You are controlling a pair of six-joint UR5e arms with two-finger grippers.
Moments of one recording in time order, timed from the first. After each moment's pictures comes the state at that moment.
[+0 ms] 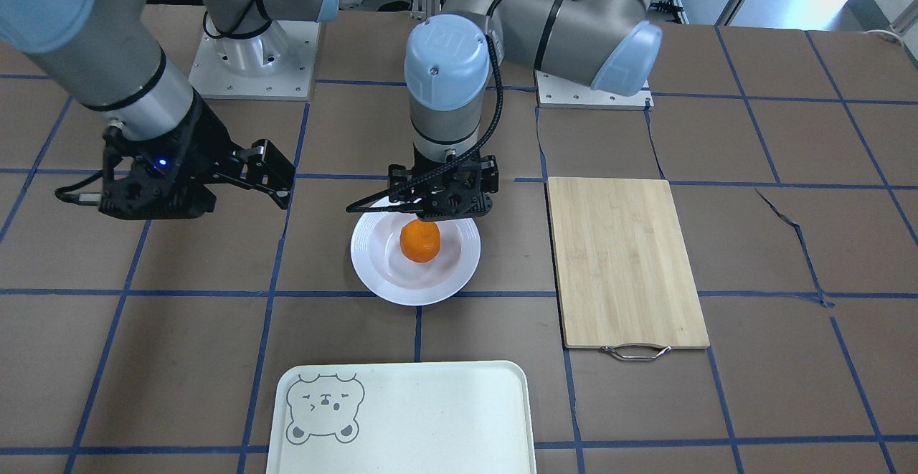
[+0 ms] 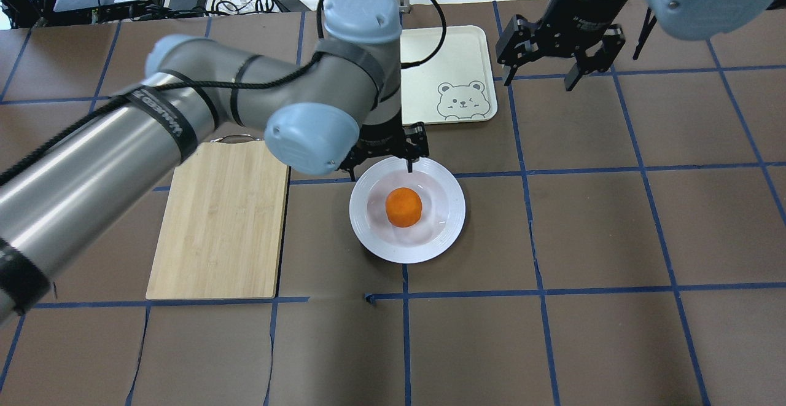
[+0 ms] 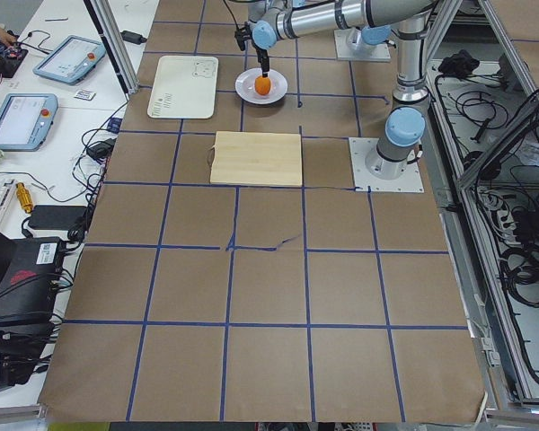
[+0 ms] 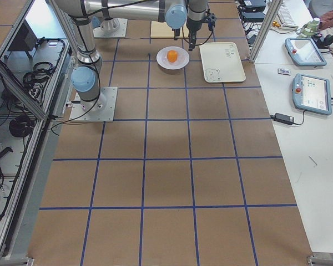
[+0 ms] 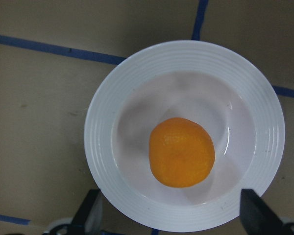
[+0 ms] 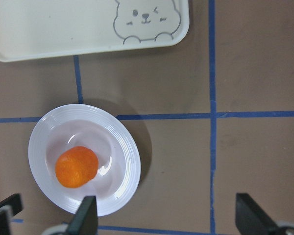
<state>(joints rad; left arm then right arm) -1.92 -1.85 -1.55 -1.42 1.57 -0.43 1.57 -1.40 1.54 -1.66 -1.37 0.04</state>
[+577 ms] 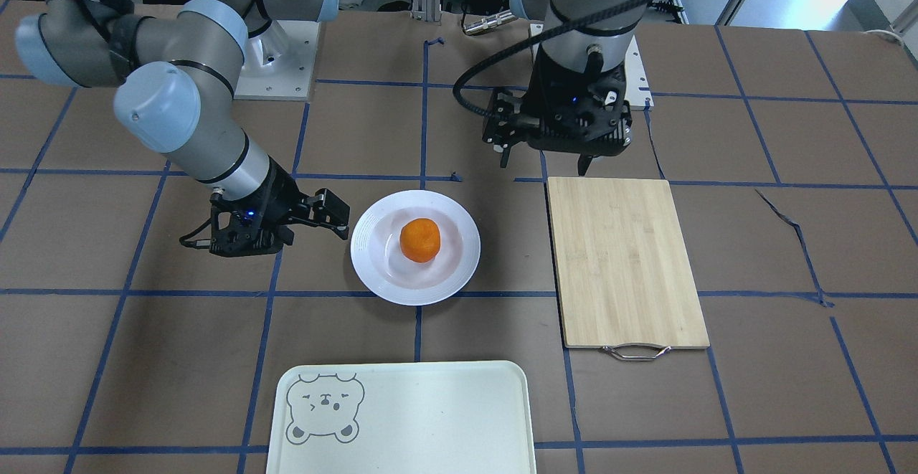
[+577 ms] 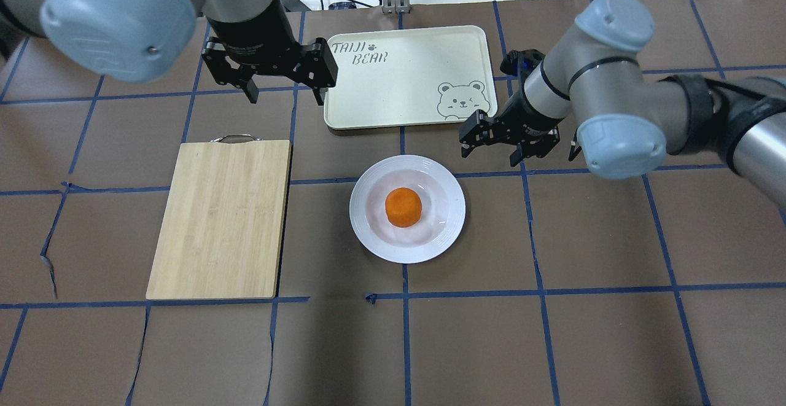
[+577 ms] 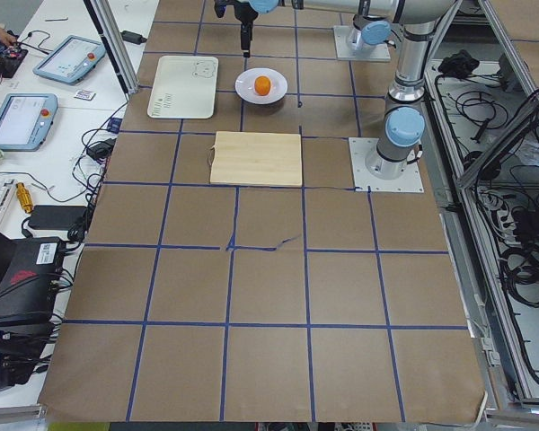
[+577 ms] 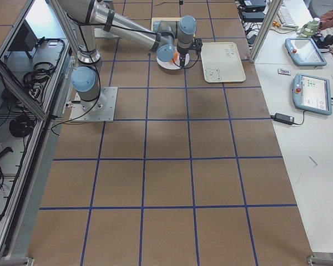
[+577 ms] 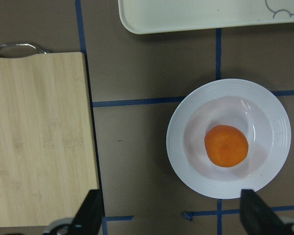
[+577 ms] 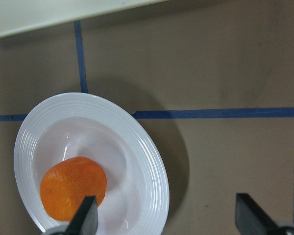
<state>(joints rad) -1.73 -1.67 -1.45 -1.57 1.58 -0.08 1.57 -1.37 1.96 -2.16 -1.20 0.06</state>
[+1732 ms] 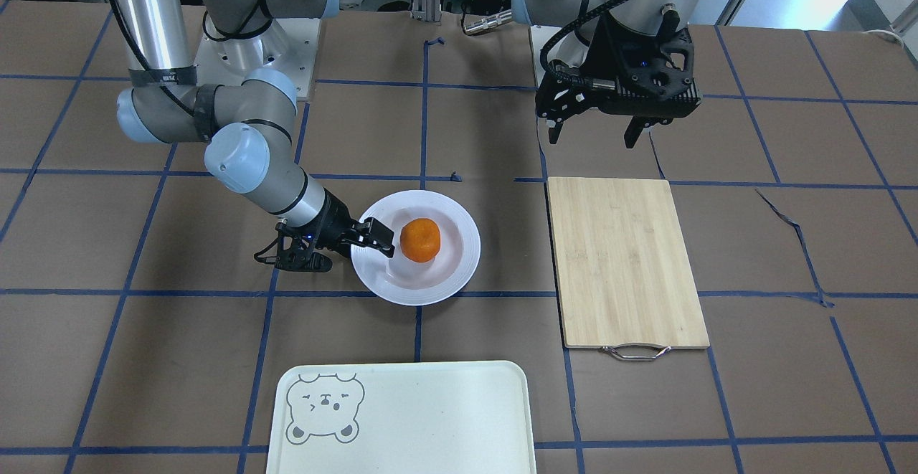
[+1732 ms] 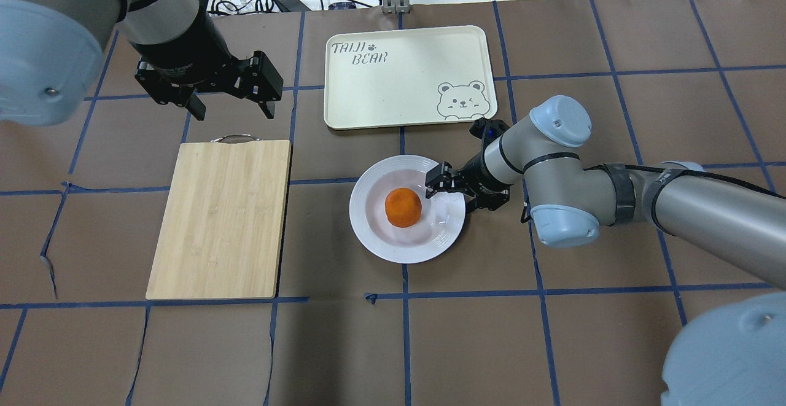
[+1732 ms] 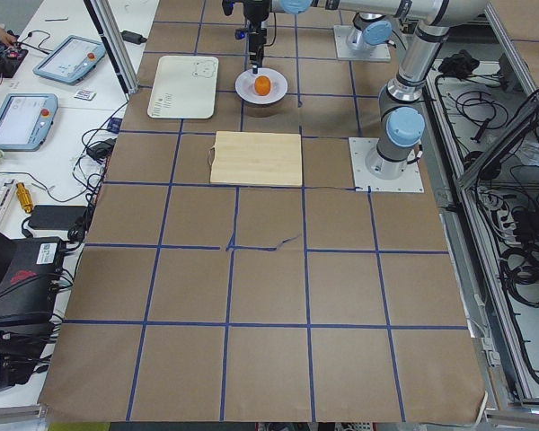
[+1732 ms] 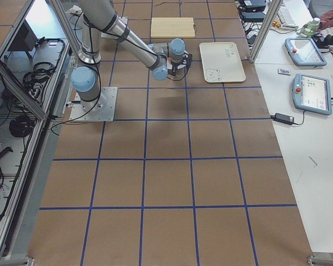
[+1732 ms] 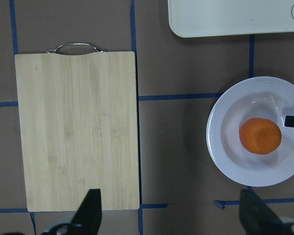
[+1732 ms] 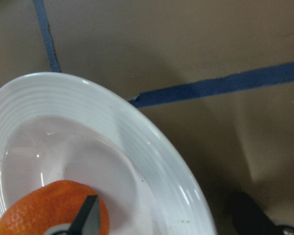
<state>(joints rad) -1.65 -1.56 -1.56 -1.56 1.58 -0.05 1.63 -1.20 2.12 -2.53 -1.10 0.29</state>
